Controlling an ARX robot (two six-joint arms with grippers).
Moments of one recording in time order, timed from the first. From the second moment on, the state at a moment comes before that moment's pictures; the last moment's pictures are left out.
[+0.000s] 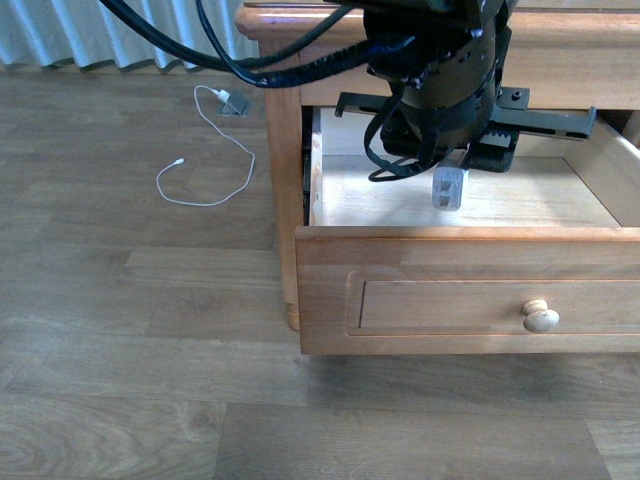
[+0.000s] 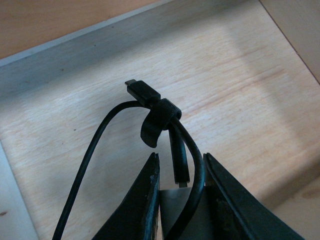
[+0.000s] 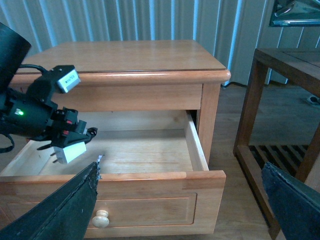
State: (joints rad) left arm -0.66 2.24 1.69 -0.14 -0.09 -0.17; right arm -0.21 0.08 0.07 0.01 -0.21 0.00
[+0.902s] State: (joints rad) left arm -0.62 1.86 1.43 0.09 -0.35 -0.24; right arm -0.21 0.08 0.07 0.01 -0.21 0.00
